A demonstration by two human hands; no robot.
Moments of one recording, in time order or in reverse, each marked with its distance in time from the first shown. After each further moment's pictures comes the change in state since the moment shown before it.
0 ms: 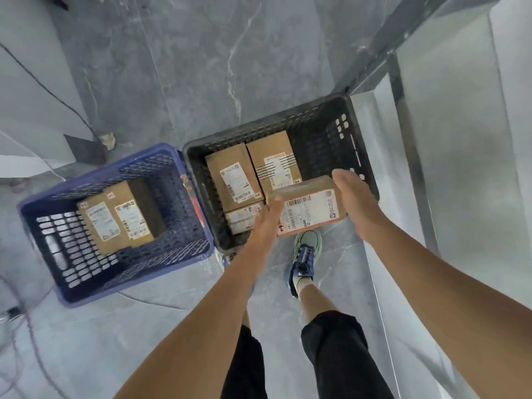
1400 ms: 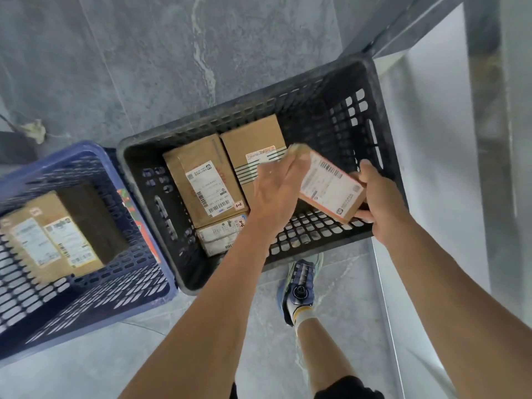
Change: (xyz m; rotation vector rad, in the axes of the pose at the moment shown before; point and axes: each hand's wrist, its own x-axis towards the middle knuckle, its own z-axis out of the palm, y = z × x) left_hand 0.169 0.040 0.043 0.289 0.006 0.368; right_hand 0.154 0.062 -0.007 0.207 0.139 0.337
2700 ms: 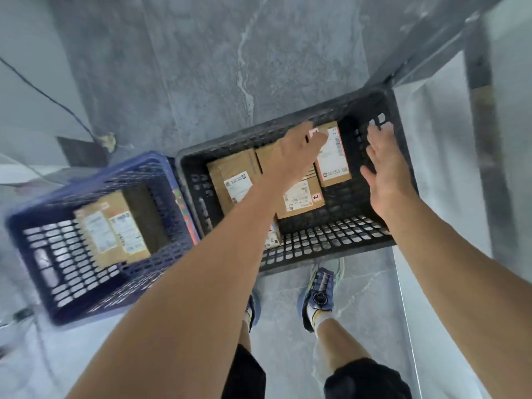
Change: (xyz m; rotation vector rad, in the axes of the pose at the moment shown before) left_hand 0.021 0.069 -0.043 0.262 0.038 0.016; right_hand -0.015 -0.058 0.023 0.343 -0.140 -0.382
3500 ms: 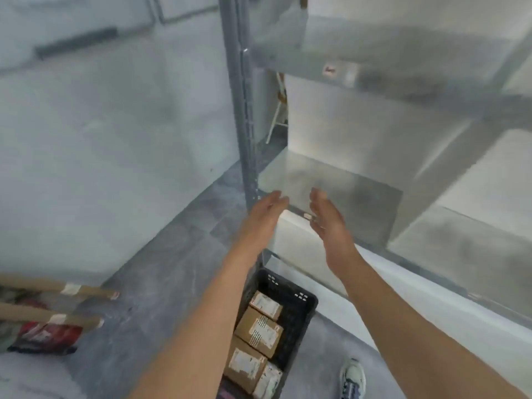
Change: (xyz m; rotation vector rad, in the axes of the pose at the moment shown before) left_hand -0.467 0.356 -0.181 0.042 -0.403 0.713; right_hand -0.554 -0.298 -0.033 0.457 0.441 -0.663
